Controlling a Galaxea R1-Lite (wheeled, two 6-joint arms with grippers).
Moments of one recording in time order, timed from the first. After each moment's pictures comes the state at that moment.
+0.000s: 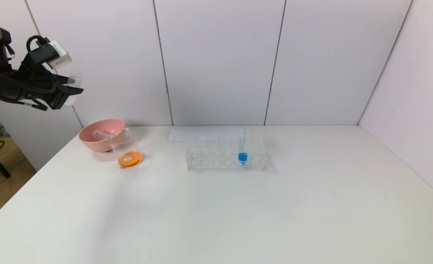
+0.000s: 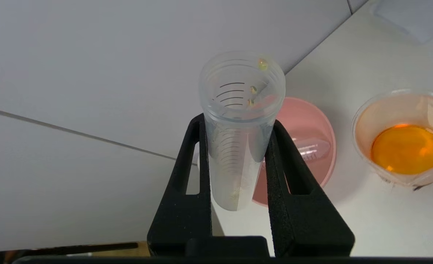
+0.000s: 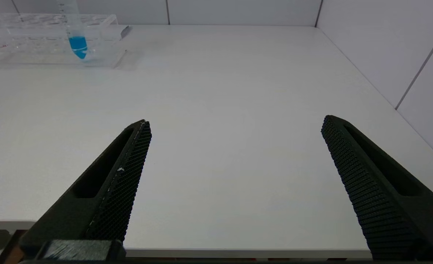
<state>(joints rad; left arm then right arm) 0.25 1.85 -1.58 0.01 -0.42 0.82 0.00 0.00 0.00 0.00 0.00 0.00</state>
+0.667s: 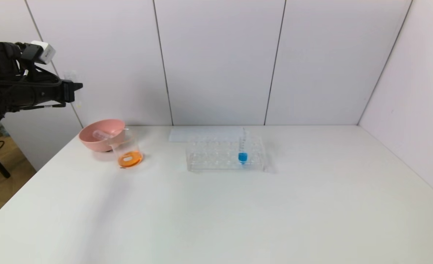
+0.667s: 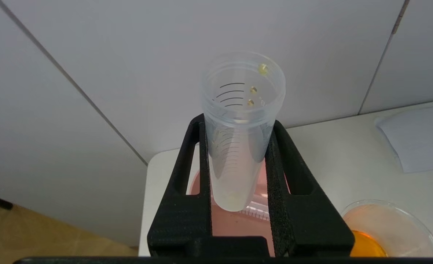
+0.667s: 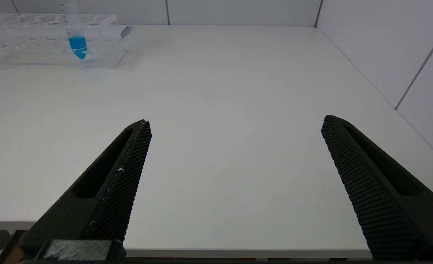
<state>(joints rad) 0.26 1.93 -1.45 -0.35 -0.31 0.21 0.00 0.00 0.00 0.00 0.00 0.00</state>
